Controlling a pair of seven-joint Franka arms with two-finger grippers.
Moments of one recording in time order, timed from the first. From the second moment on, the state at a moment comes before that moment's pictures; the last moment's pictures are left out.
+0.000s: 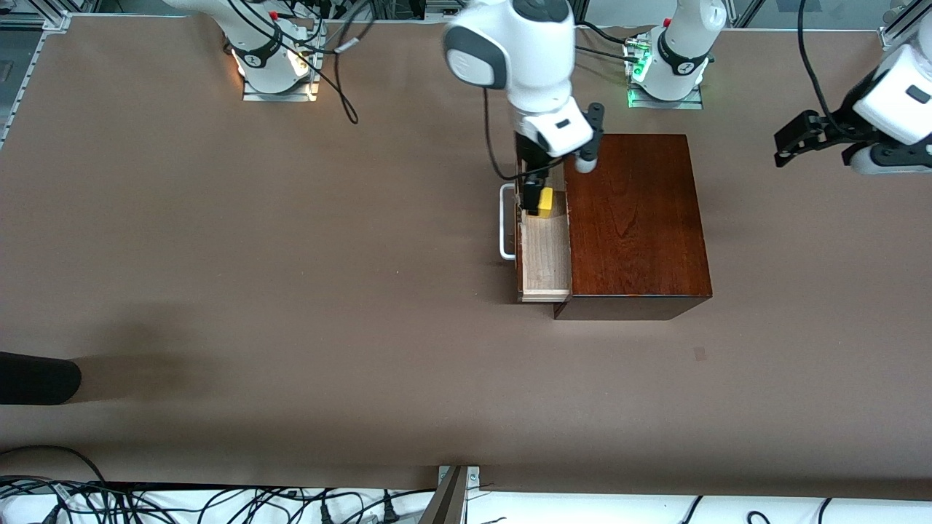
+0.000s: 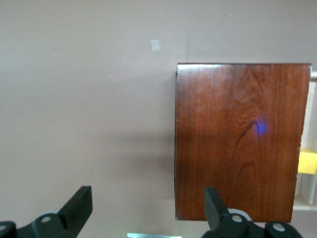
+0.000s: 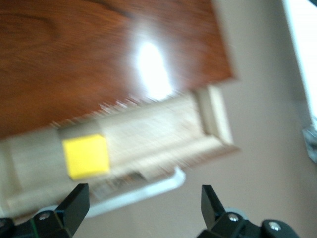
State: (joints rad) left arm -0.01 -0.04 -0.09 -1.59 0.03 1.47 -0.11; right arm 0.86 0.72 0.09 -0.96 -0.23 1.91 -0.28
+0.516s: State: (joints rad) left arm -0.01 0.05 -0.20 -1.58 -0.06 1.41 0.22; right arm 0.57 0.54 0.08 -0.97 -0.14 1.78 -0.28
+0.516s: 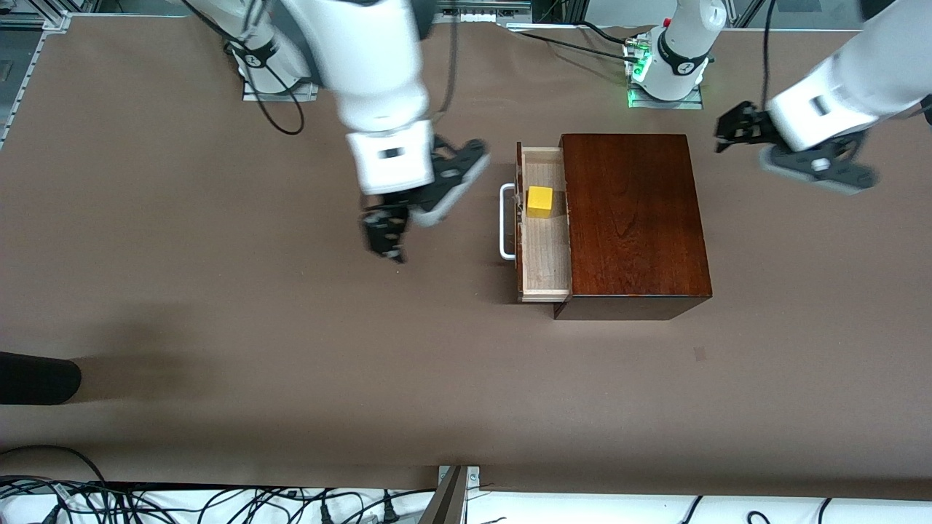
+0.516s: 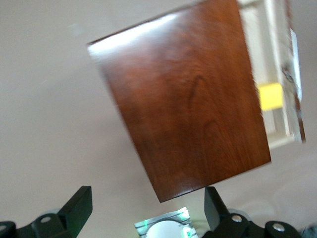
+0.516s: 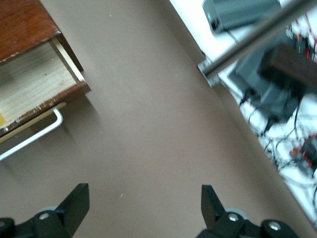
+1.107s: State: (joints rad) left arm -0.10 0.36 -0.56 -1.57 -0.08 1.72 0.60; right arm 0.40 0.26 -0.03 -1.26 0.02 1.70 -0.17
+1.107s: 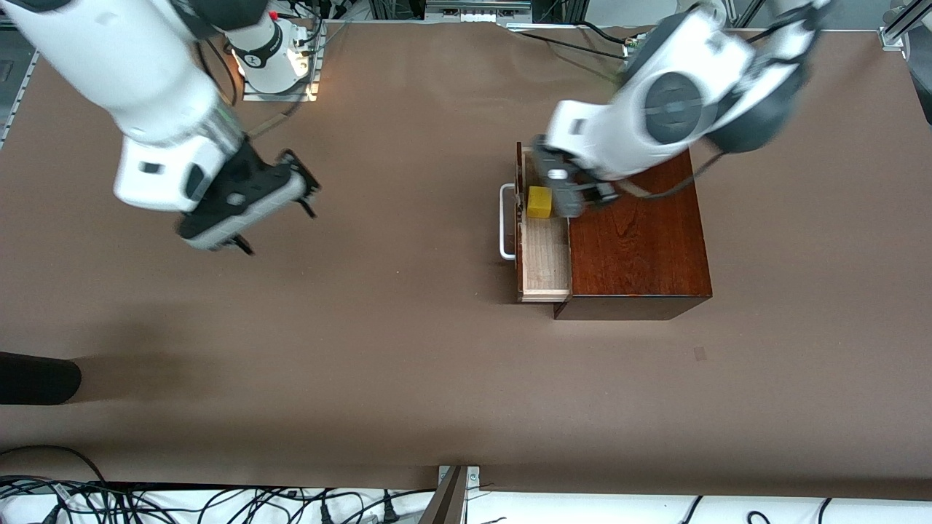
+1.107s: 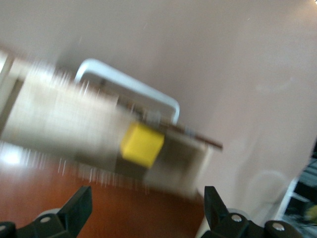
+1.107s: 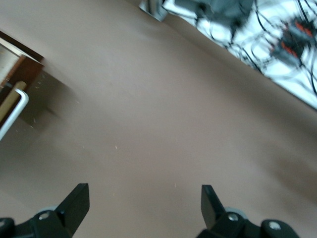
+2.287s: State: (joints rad) left arm -0.31 0.63 -0.50 -1.55 0.34 1.82 0.73; right arm 0.21 -0.02 -0.10 -1.70 0.02 1.78 -0.12
